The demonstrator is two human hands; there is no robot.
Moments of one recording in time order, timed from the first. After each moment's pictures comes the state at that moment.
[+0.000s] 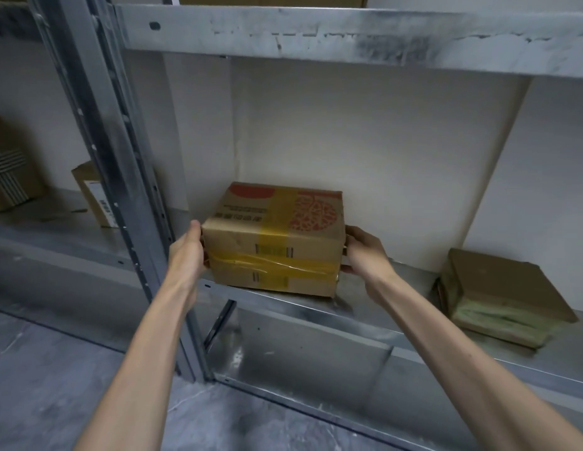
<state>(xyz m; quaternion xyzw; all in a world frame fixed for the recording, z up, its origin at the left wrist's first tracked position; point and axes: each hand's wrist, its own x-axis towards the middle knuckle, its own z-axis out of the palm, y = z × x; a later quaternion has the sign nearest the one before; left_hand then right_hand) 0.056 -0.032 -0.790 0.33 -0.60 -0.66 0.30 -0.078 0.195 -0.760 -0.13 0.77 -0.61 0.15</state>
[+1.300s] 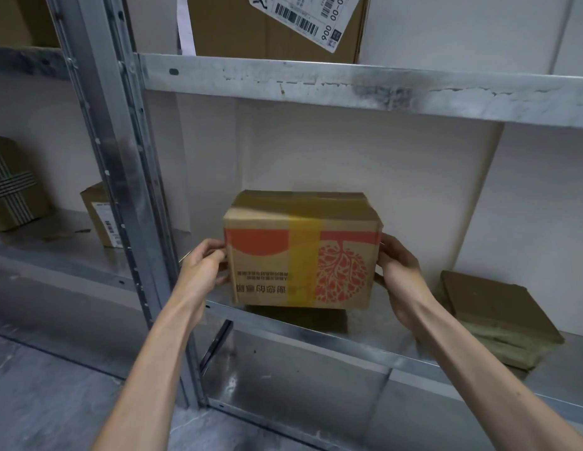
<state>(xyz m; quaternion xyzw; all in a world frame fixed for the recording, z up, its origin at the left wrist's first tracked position) 0.067 -0.008 -0.762 0.25 -0.66 -0.65 0.28 -0.084 0.238 -0.747 -0.14 0.70 -0.70 0.07</state>
